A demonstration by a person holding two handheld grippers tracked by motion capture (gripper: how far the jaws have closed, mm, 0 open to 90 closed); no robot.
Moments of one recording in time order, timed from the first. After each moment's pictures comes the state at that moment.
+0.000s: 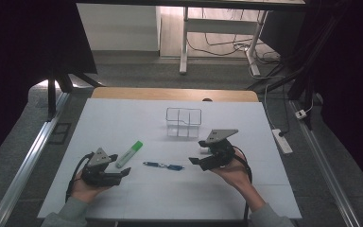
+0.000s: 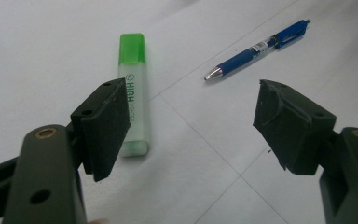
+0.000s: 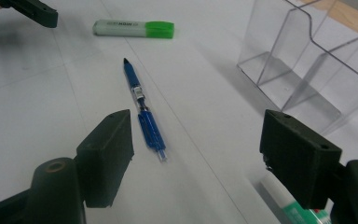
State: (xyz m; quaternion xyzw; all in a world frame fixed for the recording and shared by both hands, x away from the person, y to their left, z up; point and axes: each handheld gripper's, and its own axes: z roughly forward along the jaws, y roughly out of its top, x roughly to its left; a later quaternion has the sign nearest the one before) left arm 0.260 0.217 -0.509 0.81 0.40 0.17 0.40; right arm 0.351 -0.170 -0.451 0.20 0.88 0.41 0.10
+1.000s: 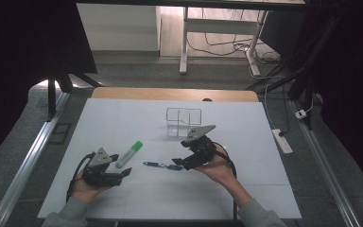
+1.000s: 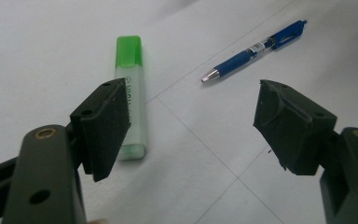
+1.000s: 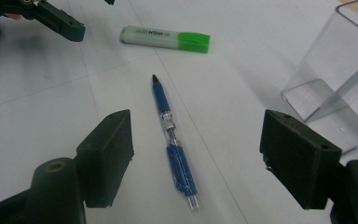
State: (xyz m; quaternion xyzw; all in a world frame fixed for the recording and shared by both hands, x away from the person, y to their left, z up) left arm 0.261 0.214 -0.508 0.81 0.40 0.17 0.39; right arm 0.356 -0.117 -0.451 0.16 0.90 0.40 0.07
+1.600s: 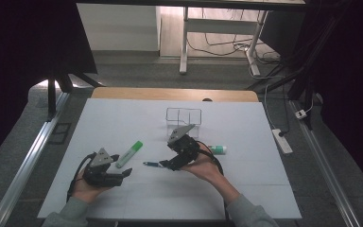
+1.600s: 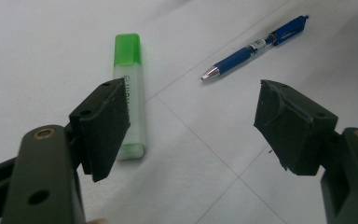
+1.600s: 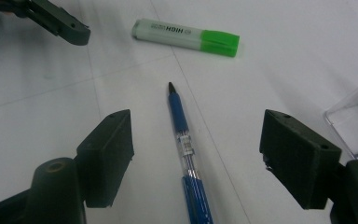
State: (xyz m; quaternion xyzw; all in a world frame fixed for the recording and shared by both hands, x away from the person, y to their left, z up) left arm 0.261 0.212 -0.509 0.81 0.39 0.17 0.39; right arm 0.364 -0.072 -0.466 0.13 0.92 0.36 0.04
